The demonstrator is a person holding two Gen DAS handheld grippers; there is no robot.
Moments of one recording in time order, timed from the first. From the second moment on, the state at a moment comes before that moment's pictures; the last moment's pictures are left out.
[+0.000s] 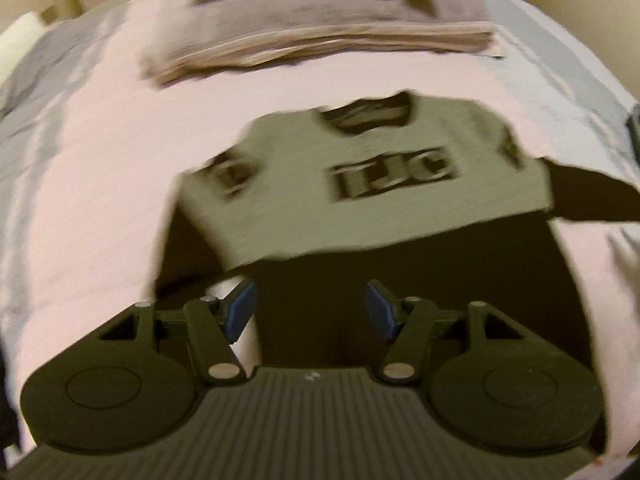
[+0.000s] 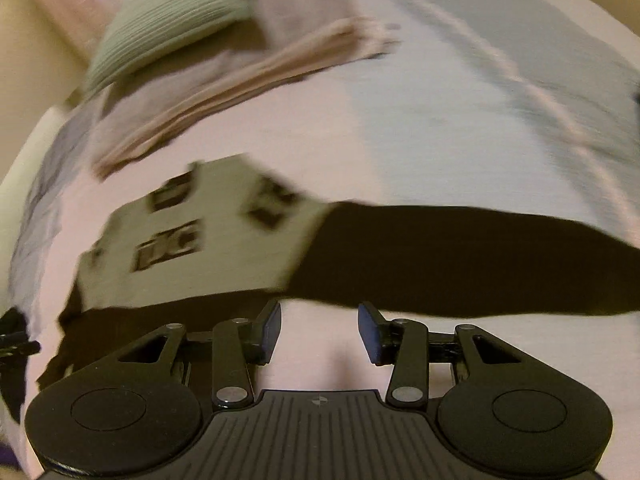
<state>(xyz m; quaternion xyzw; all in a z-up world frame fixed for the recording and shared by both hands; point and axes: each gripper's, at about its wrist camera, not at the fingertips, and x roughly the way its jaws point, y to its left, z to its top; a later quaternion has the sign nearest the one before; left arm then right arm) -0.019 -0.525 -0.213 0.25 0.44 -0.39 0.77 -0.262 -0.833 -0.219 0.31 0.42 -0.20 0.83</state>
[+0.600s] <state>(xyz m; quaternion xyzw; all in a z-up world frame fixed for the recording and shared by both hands) 0.145 -0.312 -0.309 0.22 0.54 -0.40 0.71 -0.072 -0.558 -0.268 0.24 0.49 -0.09 0.83</state>
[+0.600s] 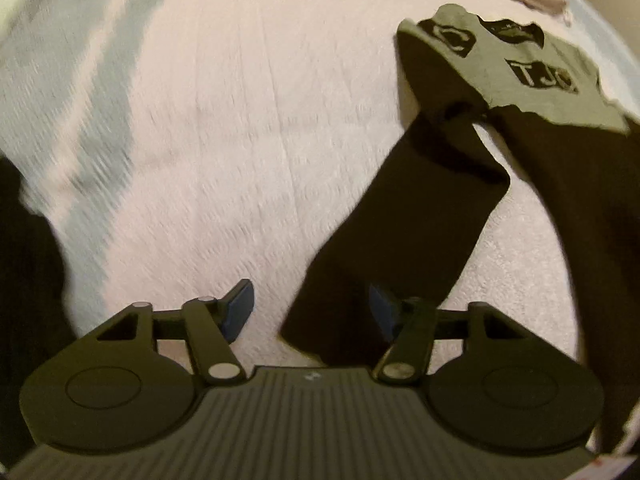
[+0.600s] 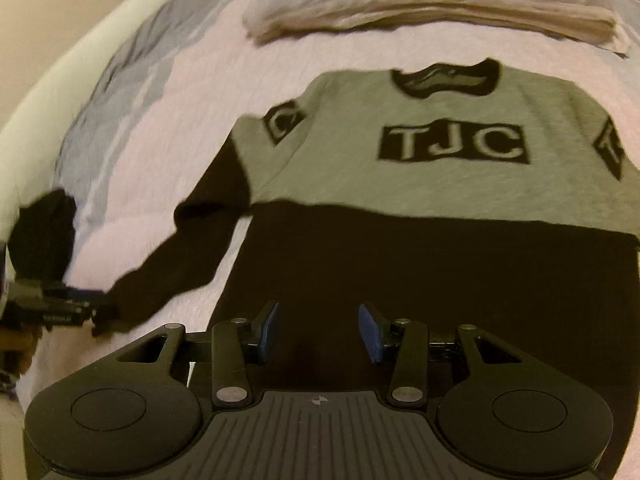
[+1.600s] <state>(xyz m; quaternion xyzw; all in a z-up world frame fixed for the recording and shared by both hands) 0.235 -0.217 -0.261 0.20 0.52 -0.29 0.77 0.062 -0.541 -0.262 0.07 0.48 0.03 0.87</state>
